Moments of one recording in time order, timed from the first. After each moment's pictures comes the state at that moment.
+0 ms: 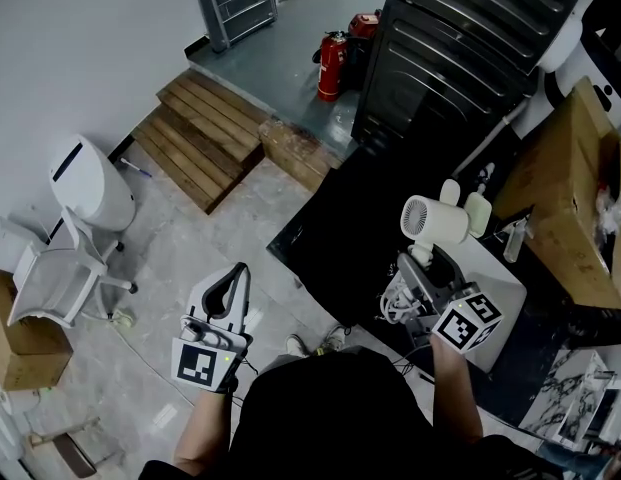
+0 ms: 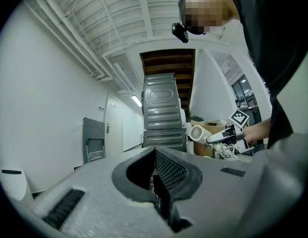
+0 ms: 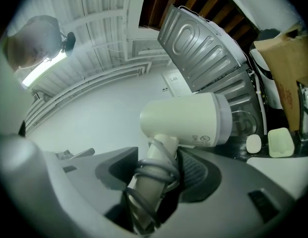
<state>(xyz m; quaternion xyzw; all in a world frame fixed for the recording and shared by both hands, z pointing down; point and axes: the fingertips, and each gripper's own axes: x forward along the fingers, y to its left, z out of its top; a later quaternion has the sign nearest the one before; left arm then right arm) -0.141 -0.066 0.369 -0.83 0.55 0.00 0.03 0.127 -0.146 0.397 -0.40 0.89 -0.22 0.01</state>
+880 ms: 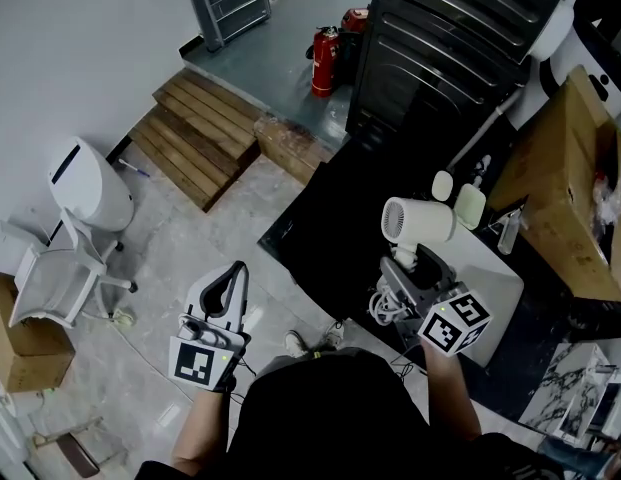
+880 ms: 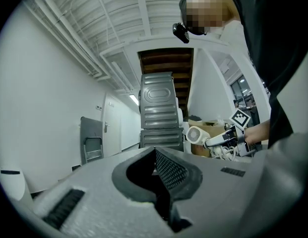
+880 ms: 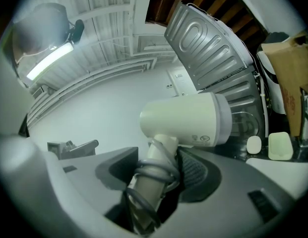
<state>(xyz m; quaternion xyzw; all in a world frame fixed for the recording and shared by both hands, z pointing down) -0.118 -0.063 0.365 -0.84 0.54 -0.01 0.02 0.123 -0.130 0.401 -0.39 0.90 -0.21 -0.02</state>
